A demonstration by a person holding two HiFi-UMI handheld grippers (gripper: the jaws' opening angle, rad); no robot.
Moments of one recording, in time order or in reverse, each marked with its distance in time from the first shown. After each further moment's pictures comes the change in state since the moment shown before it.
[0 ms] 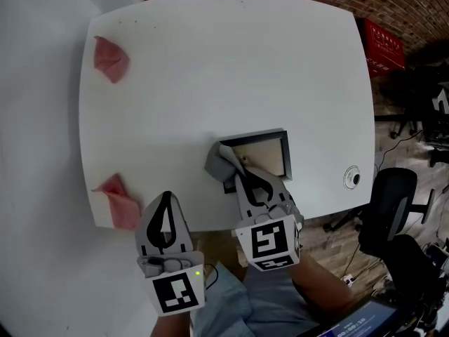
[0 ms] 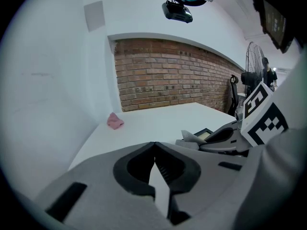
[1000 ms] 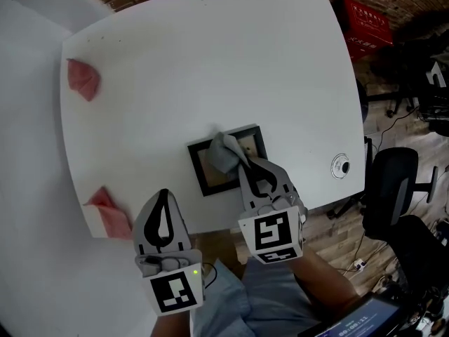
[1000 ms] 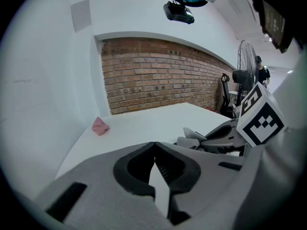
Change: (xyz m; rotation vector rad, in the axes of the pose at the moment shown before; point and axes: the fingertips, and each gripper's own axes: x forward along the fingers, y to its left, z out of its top) left arm 0.021 -0.044 0.016 0.057 0.000 -0.080; right arm -0.016 -0.056 -0.021 0.079 -0.004 -0.093
